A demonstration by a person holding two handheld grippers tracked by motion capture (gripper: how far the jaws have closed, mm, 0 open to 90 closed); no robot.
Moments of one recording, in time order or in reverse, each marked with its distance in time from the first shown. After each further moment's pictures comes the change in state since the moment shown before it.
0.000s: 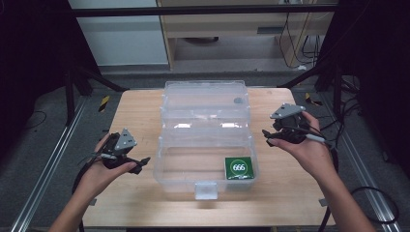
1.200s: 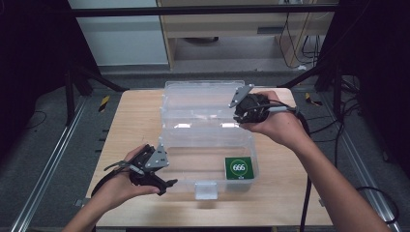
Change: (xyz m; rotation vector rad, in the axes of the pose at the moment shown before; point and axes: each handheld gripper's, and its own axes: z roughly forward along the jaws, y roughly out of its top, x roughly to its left) left arm -0.074 0.046 0.006 0.012 -0.237 0.207; right arm 0.030 0.098 0.019 0.038 0.162 -0.366
